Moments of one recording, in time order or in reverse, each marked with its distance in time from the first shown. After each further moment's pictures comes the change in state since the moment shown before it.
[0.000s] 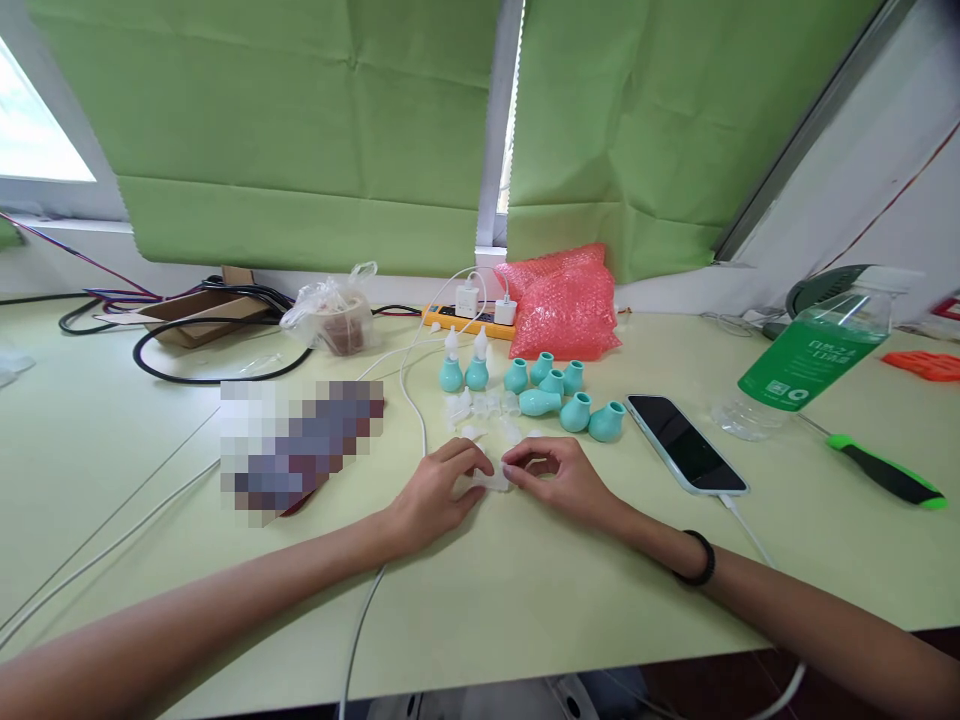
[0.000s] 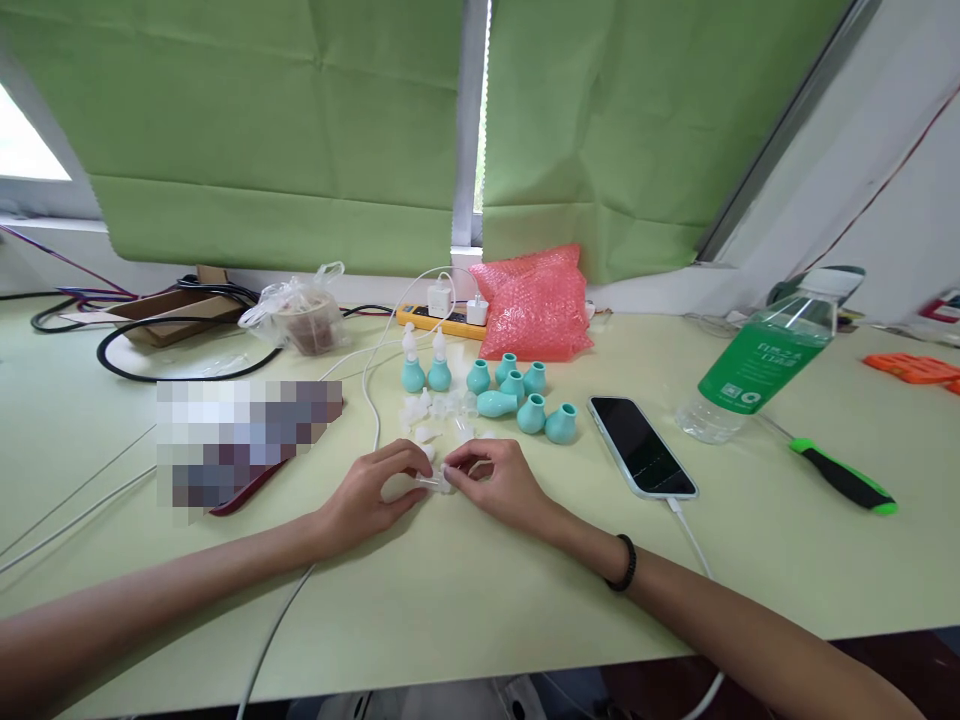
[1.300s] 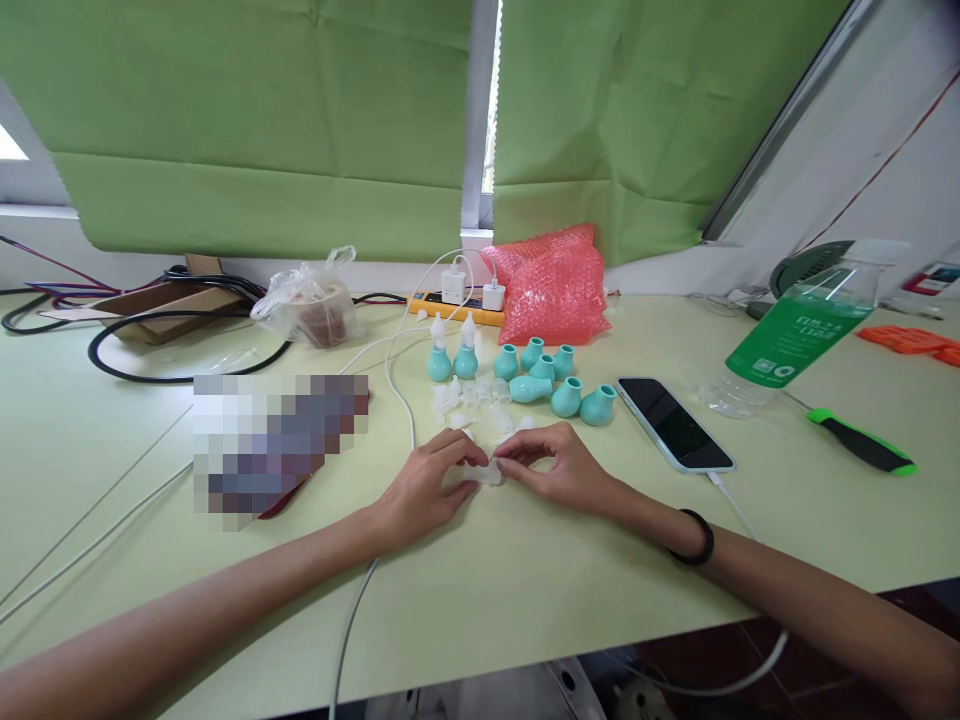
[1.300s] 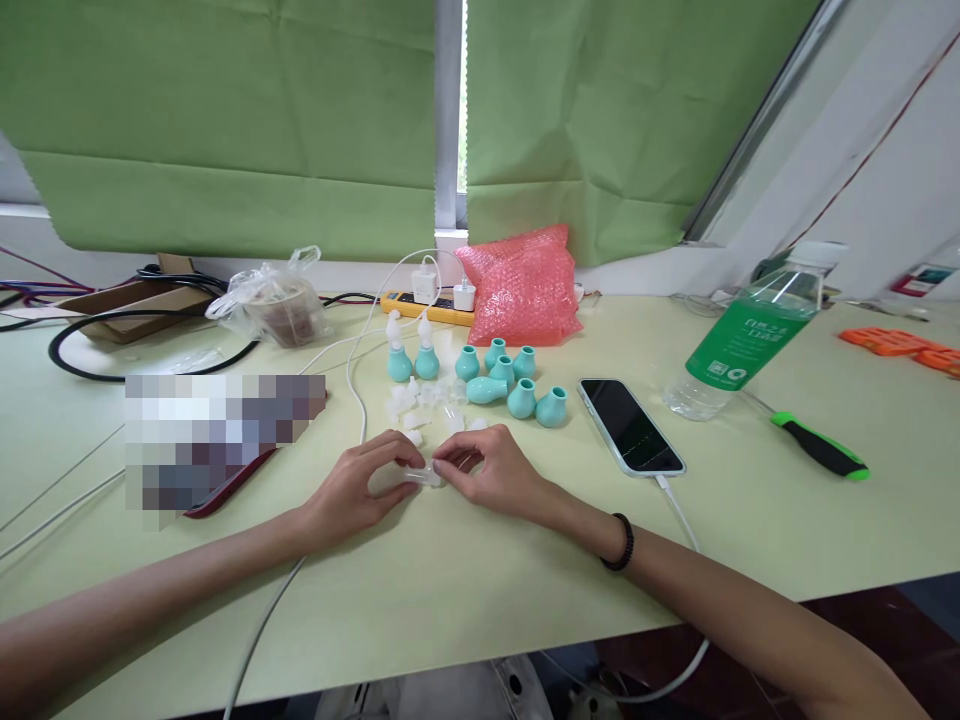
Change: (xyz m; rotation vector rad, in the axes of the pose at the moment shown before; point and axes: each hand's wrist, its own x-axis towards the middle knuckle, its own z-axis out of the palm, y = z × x) left_hand 0.003 -0.001 -0.001 -0.020 -0.059 0.015; right_hand -0.001 -0.006 -0.007 -0.062 -0.066 -0.077
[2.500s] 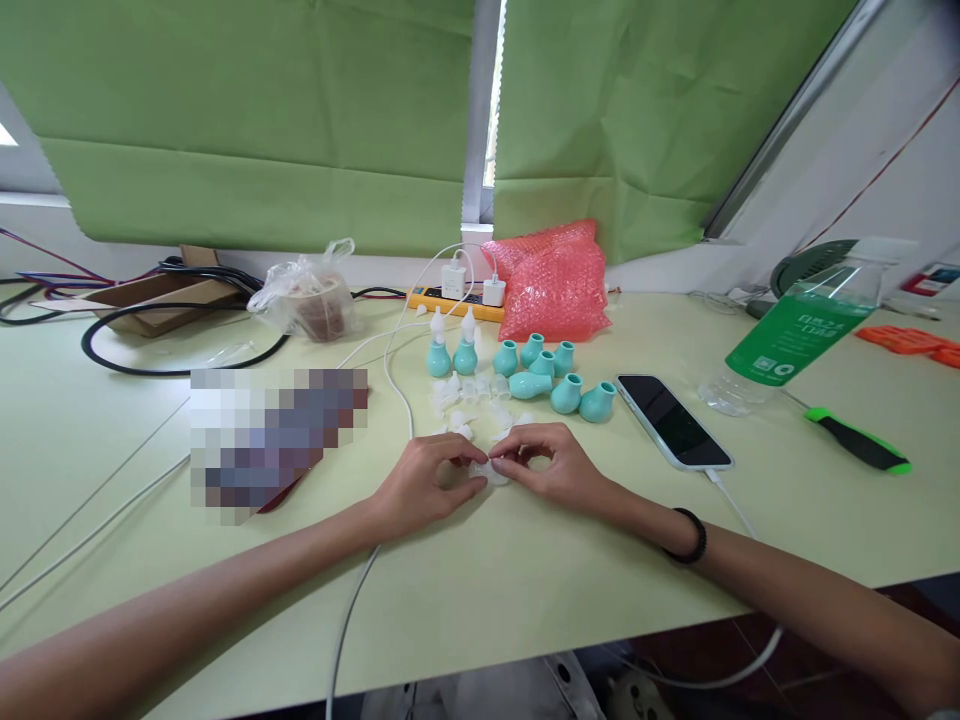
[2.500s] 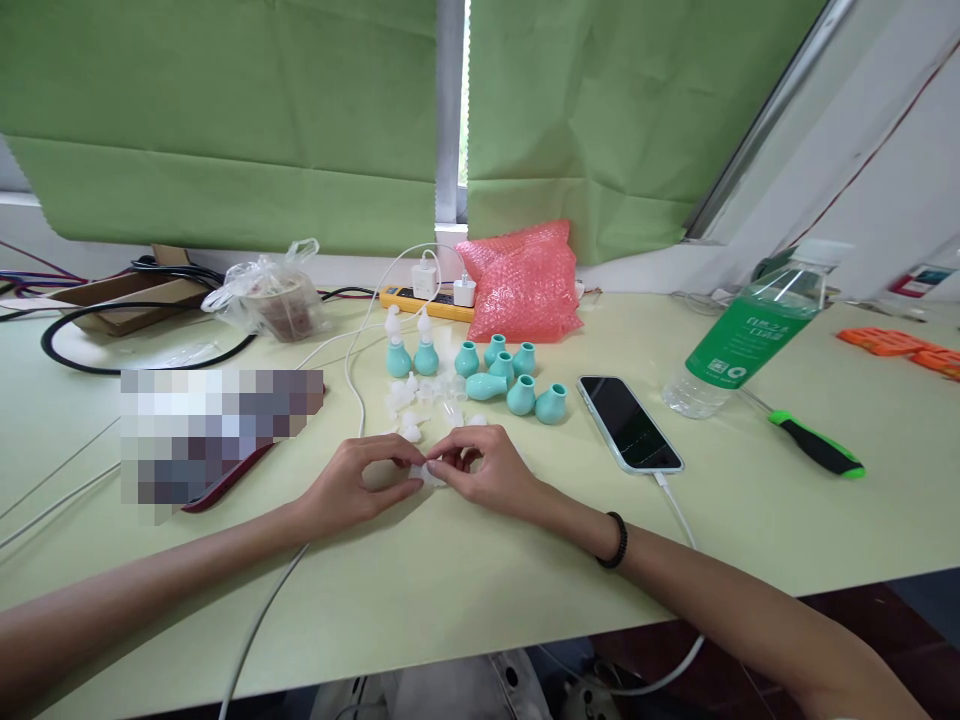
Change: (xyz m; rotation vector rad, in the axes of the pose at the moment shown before) left_hand 0.001 0.002 0.000 -0.121 -0.013 -0.074; right_hand 0.000 -0.001 0.003 0.012 0.016 -0.035
